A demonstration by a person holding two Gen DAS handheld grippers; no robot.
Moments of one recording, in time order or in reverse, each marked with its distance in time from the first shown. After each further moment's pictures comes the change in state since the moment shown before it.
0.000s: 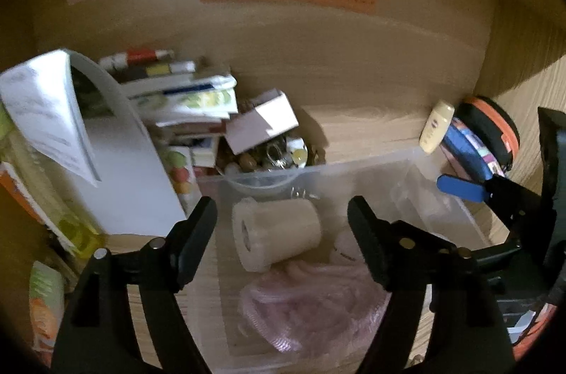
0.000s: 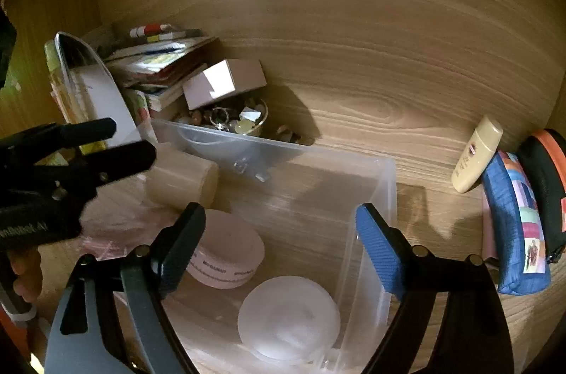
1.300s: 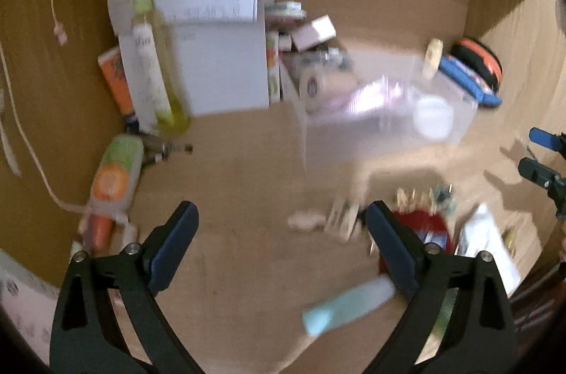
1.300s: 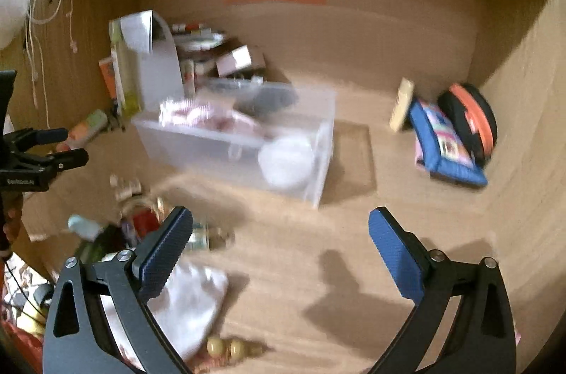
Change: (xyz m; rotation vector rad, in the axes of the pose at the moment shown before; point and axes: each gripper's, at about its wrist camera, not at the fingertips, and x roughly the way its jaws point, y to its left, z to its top) left arm -0.113 0.047 -0.145 0.035 0.083 0.089; right arm -0.142 0.027 -0.125 -0.010 -0.058 -0.097
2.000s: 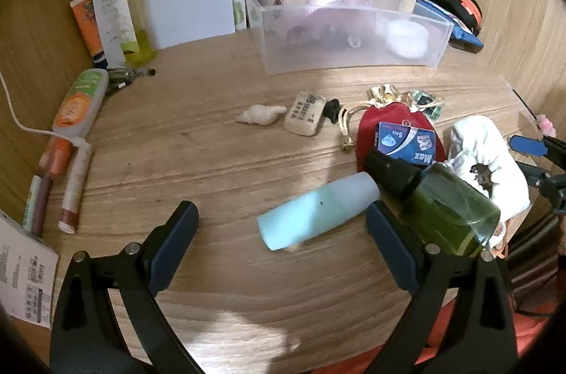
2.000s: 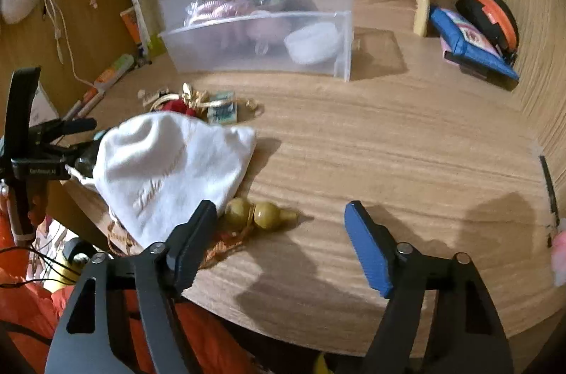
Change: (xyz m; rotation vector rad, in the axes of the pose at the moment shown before) left arm 0.015 -0.025 -0.057 0.038 0.136 -0.076; right arm 0.000 -0.003 -0.084 0.066 0.188 0.165
